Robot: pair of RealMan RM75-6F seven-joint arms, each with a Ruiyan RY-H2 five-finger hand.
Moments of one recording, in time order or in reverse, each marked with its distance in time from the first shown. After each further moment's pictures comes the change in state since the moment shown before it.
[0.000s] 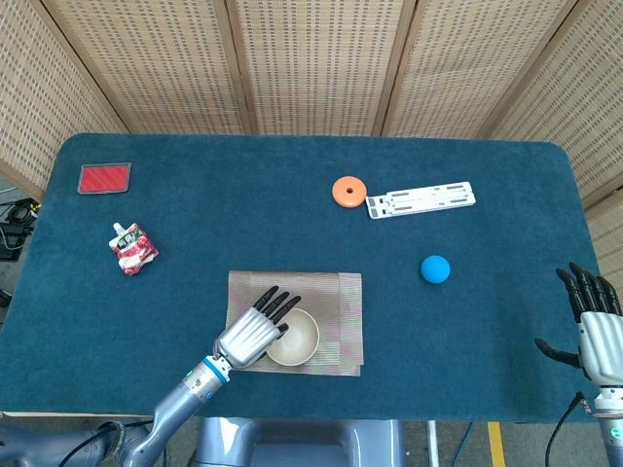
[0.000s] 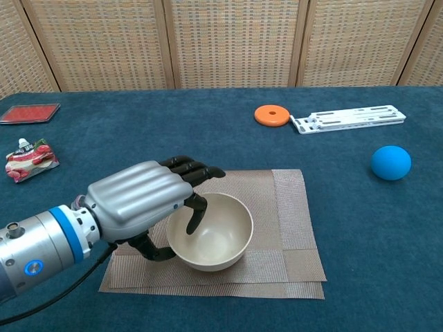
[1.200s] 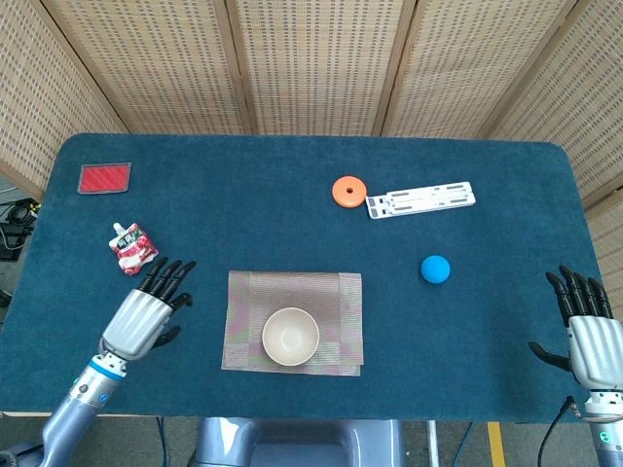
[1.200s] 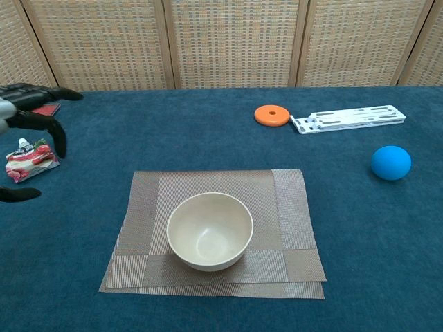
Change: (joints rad) left arm 0.229 0.404 0.013 -0.136 0.184 0.261 -0.278; right arm -0.006 -0.032 -0.011 0.000 -0.032 0.034 -0.094
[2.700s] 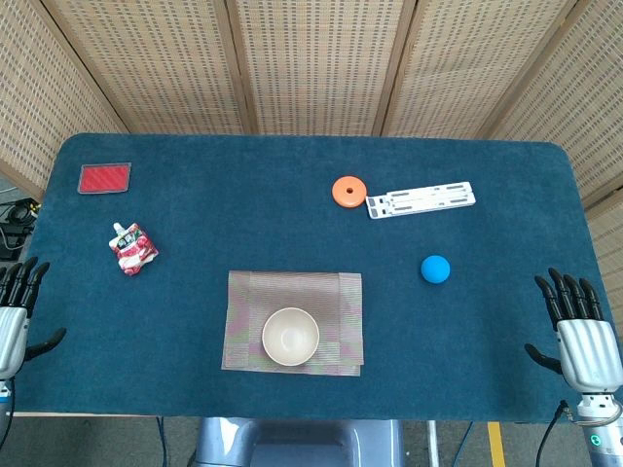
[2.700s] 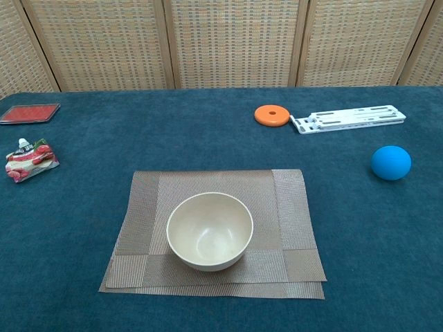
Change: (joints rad) left arm 0.268 0.183 -0.008 0.063 -0.201 0.293 -0.246; right arm -0.001 -0.041 -0.019 0.042 -0.059 0.034 -0.090
